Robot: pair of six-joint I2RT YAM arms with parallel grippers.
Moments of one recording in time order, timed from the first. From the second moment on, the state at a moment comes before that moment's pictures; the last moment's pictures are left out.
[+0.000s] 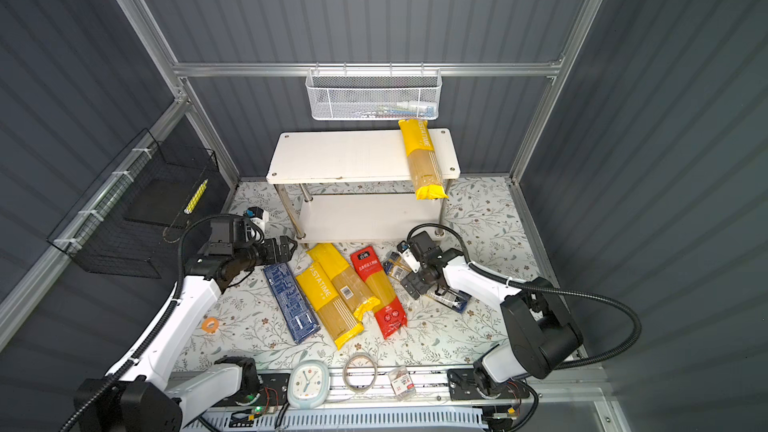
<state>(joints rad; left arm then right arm) -0.10 1.09 0.90 -0.58 0.22 -0.17 0.55 1.49 0.83 -0.51 0.09 -0.21</state>
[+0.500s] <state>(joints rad) -0.10 1.09 0.90 -0.58 0.22 -0.17 0.46 1.56 0.84 -0.51 0.02 -0.28</state>
